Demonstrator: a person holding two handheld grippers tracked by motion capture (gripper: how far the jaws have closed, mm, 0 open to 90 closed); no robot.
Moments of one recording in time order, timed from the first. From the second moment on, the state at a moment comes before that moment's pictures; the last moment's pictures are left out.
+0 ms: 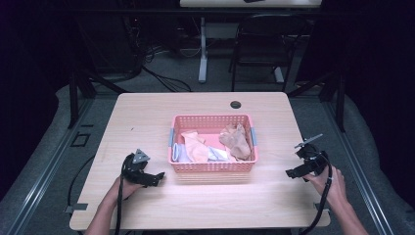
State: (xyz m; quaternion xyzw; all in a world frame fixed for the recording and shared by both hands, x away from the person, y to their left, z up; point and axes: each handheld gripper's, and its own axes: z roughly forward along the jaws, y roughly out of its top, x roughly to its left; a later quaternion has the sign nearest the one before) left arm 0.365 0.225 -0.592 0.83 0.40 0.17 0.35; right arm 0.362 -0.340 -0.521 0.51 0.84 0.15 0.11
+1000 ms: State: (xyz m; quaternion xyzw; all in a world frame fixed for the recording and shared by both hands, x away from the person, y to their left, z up) left arm 0.364 0.225 -0.592 0.83 0.40 0.17 0.35; right arm 0.369 -0.313 -0.458 0.47 0.85 0.20 0.14
